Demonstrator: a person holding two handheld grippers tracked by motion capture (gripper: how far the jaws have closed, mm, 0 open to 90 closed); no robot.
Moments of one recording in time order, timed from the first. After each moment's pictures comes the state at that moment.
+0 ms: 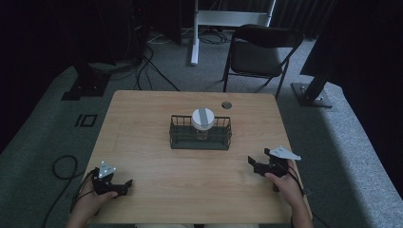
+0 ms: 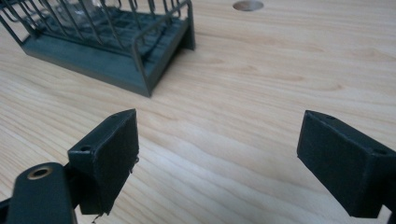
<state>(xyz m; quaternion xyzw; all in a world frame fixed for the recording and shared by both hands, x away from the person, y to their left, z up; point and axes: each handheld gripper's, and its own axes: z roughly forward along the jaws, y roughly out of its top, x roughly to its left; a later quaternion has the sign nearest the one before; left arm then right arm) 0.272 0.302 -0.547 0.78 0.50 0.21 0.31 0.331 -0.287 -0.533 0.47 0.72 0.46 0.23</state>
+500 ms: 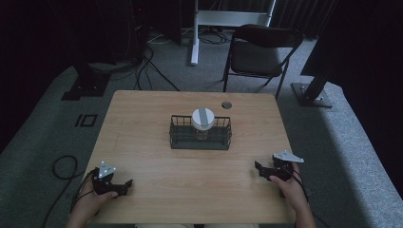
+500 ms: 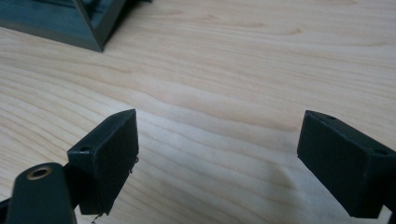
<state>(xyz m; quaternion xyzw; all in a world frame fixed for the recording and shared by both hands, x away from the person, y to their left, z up) 0.272 0.302 -0.547 0.78 0.50 0.21 0.31 0.324 -0.306 -0.547 0.52 0.73 0.39 0.23</state>
